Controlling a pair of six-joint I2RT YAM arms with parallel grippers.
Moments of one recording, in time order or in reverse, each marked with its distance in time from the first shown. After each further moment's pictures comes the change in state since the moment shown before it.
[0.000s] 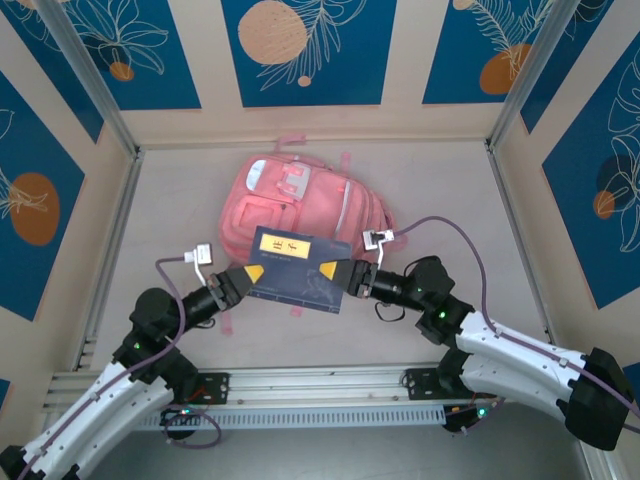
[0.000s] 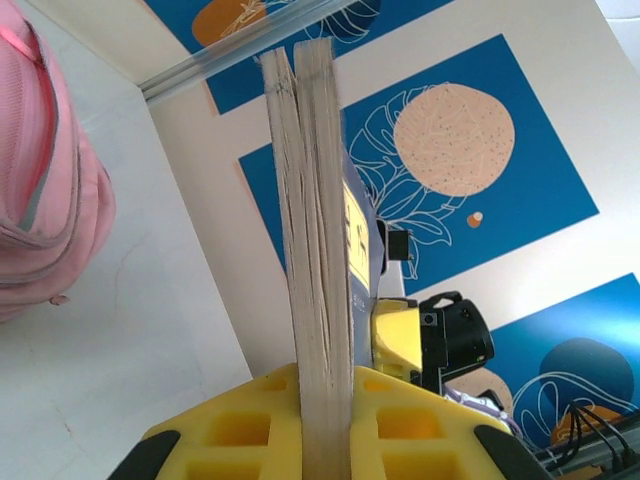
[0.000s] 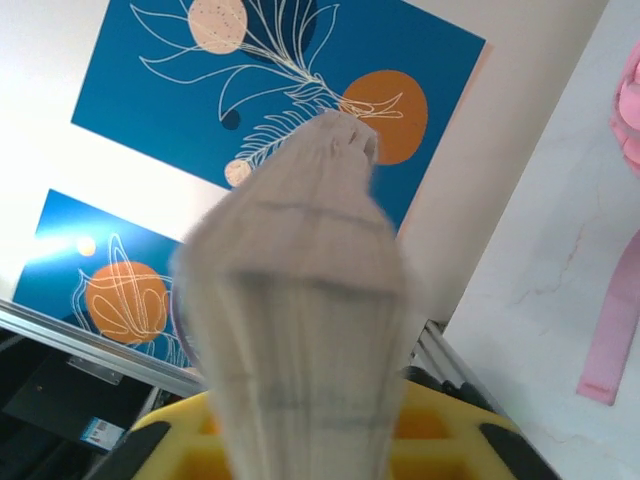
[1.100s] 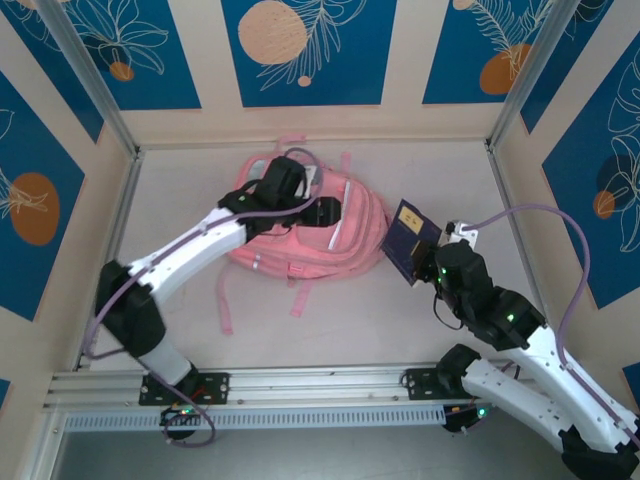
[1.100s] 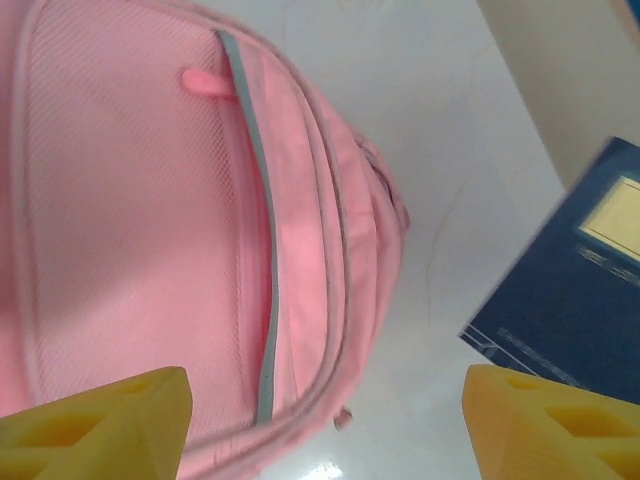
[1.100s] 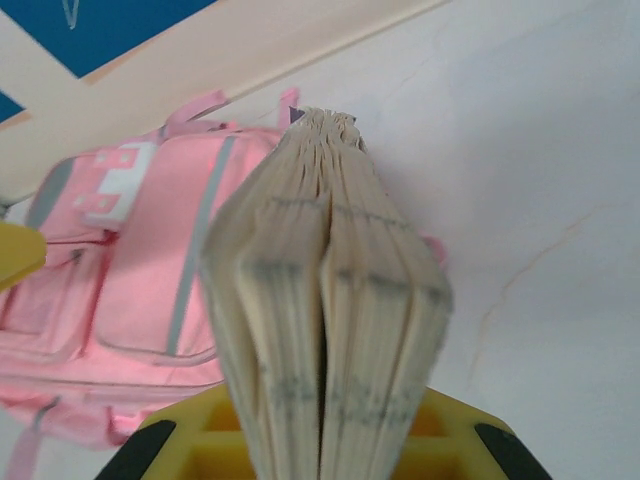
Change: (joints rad) left arm -0.065 1.344 1.167 -0.672 -0.196 0.695; right arm -0.174 -0.229 0.408 -1.326 0.891 -0.485
